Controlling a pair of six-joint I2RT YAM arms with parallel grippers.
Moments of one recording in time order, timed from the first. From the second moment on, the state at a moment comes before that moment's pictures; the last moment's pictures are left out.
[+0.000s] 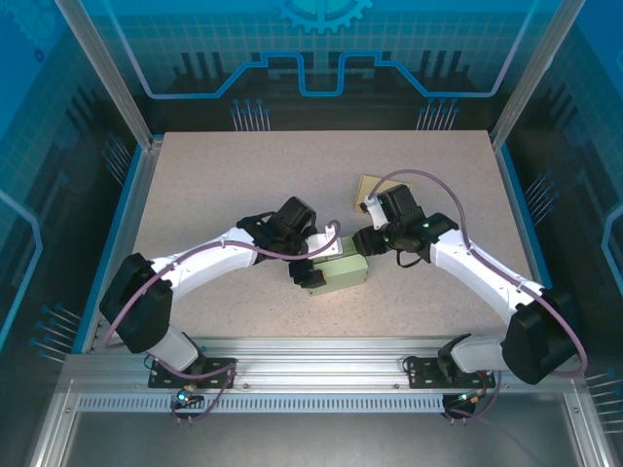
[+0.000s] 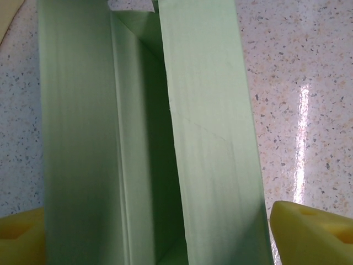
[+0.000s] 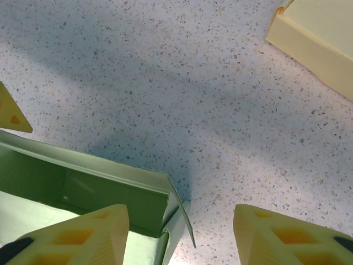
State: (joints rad) left arm -0.71 1.56 1.11 -0.57 0.28 0.59; right arm 0.50 1.33 1.01 -0.64 -0.10 0.11
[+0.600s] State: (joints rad) left arm -0.71 1.55 1.11 -0.55 0.32 0.59; right arm 0.49 1.34 1.01 -0.62 -0.12 0.11
